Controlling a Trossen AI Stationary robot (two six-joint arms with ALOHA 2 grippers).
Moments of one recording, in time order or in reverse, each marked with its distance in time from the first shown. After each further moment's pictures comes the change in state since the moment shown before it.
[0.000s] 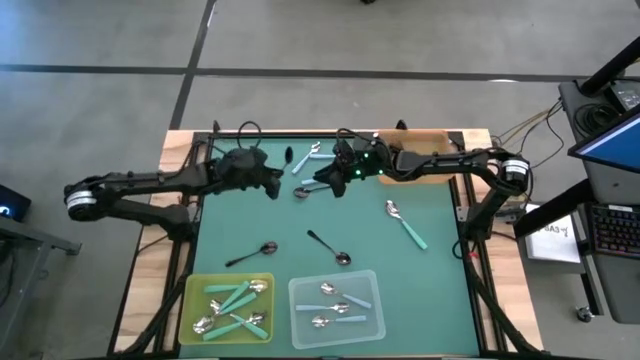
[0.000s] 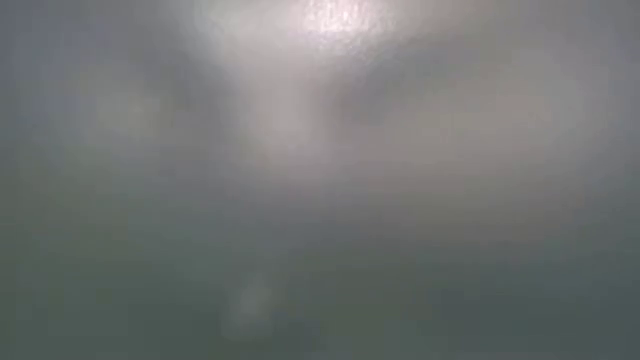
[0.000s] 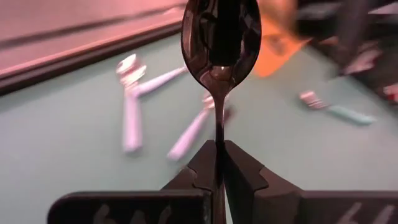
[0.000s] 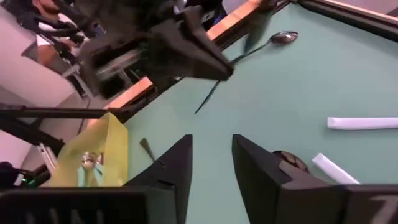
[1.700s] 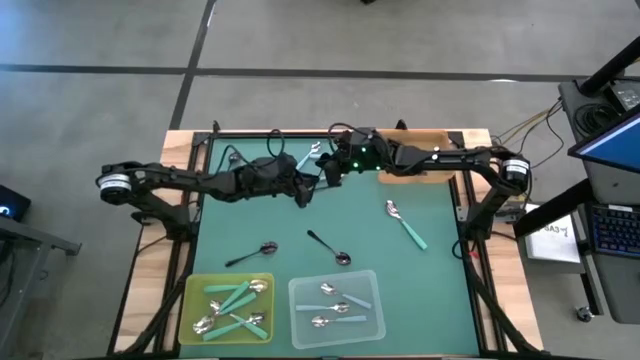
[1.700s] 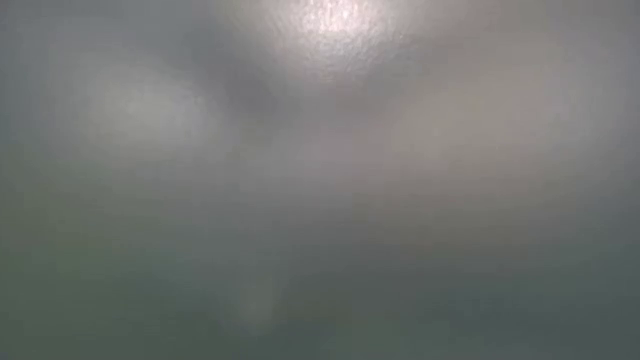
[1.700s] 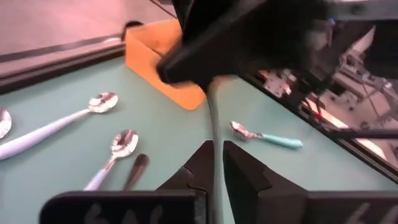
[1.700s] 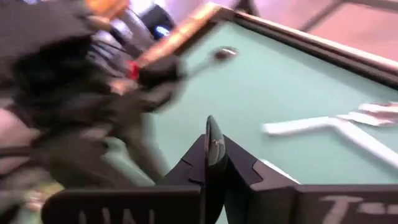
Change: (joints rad) left arm -0.127 0.332 0.103 0.446 0.055 -0.010; right arm -0.032 -0.006 0.077 -0.156 0.195 0.027
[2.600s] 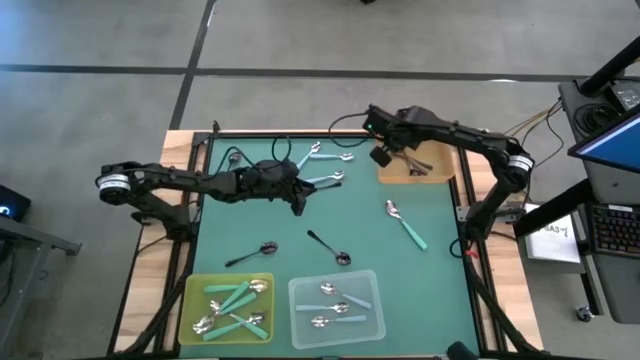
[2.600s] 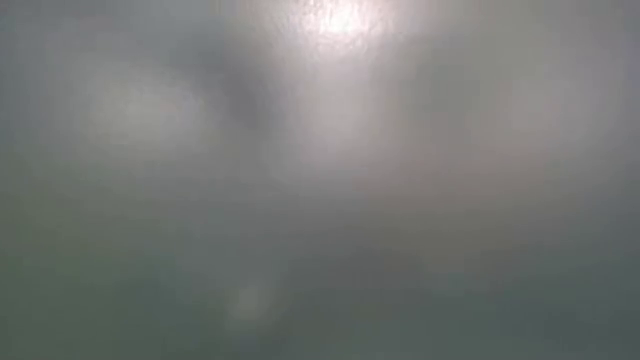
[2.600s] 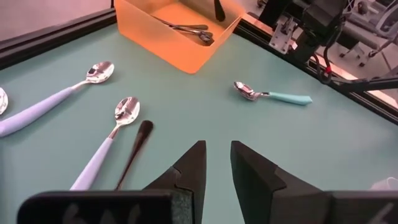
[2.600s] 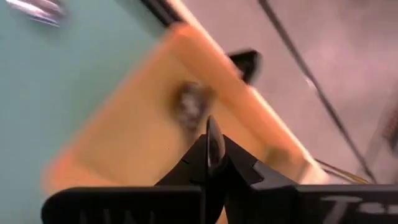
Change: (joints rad) left arm 0.000 -0.003 -0.001 -0.129 0.049 0.087; right arm -0.195 -0.008 0.295 -1.227 0.638 -0.342
